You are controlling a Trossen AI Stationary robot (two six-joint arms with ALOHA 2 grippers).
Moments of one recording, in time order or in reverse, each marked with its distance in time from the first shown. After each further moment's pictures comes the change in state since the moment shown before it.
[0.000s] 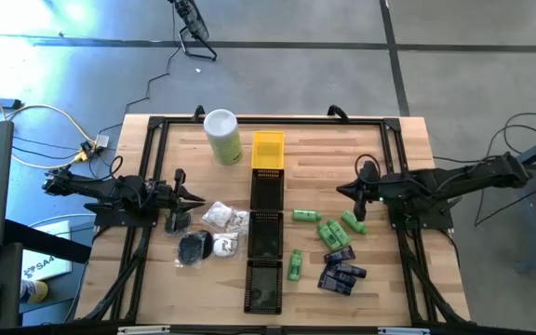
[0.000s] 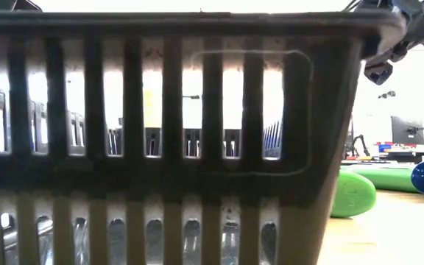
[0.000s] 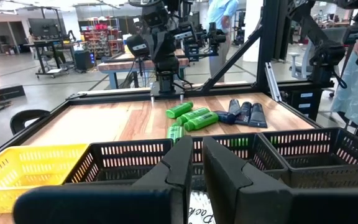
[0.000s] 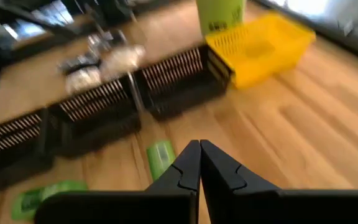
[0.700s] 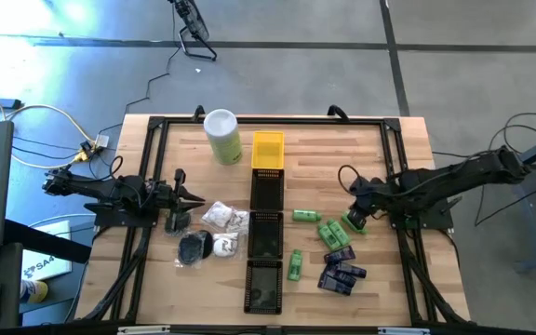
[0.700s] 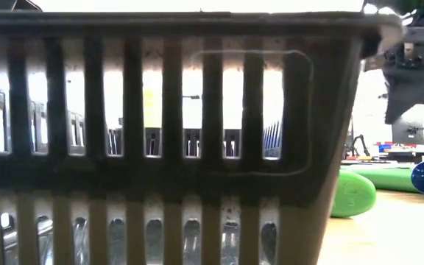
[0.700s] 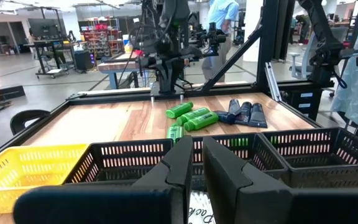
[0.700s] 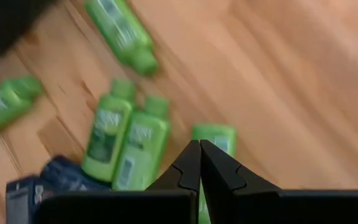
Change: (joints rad) left arm 0.000 0.000 0.000 0.000 0.001 0.001; right arm 0.000 0.261 0.110 -0.429 -0.262 0.416
